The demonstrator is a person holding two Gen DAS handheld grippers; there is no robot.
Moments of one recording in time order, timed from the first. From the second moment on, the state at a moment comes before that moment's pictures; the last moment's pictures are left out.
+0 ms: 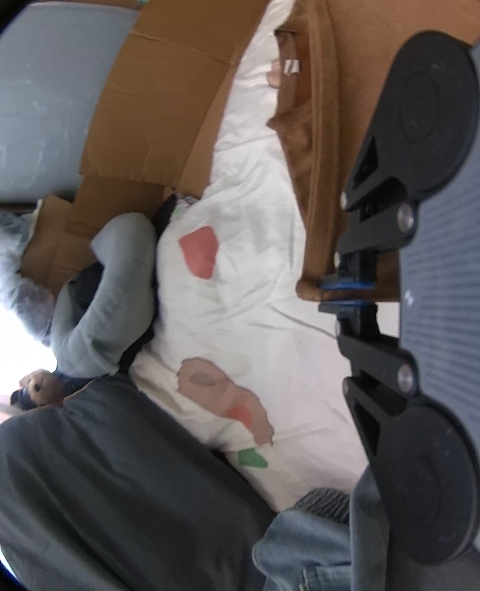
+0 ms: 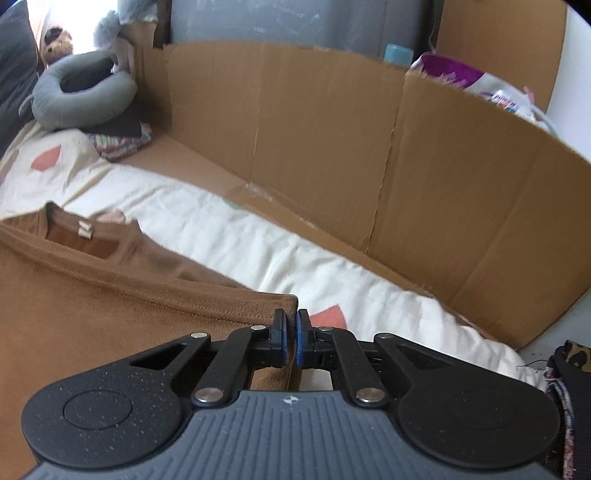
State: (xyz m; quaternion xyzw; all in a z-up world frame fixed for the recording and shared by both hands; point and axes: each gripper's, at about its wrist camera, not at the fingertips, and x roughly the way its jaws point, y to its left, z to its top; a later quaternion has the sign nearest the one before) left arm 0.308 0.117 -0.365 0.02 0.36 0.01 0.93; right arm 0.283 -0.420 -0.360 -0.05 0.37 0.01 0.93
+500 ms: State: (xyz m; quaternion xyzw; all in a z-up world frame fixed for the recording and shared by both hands) left arm 0.311 0.116 -0.309 0.01 0.31 0.01 0.95; right arm 0.284 -0.428 -0.311 -0.02 0.33 -0.02 0.94
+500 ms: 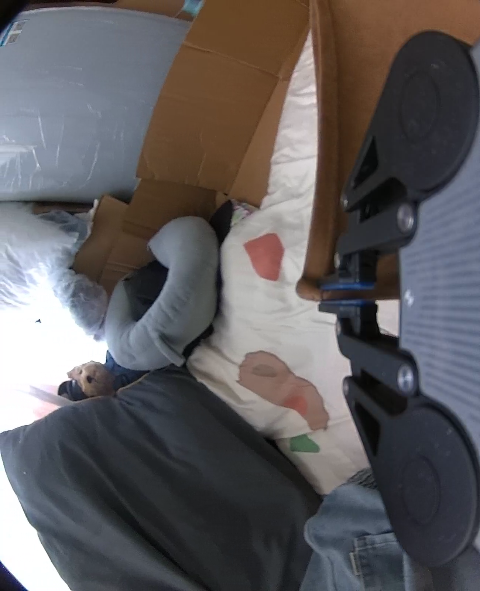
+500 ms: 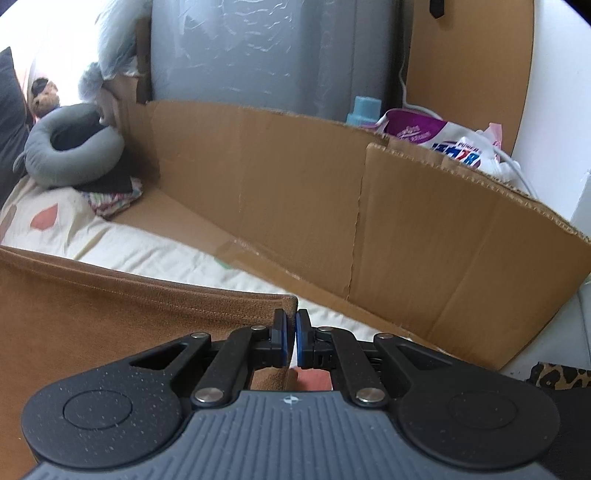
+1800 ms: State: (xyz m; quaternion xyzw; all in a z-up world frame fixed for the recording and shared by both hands) left arm 0.411 0.090 -0.397 0.07 0.39 0.01 0.92; right arm 0.370 -0.429 -0.389 -0.01 0.42 -0.07 0.91
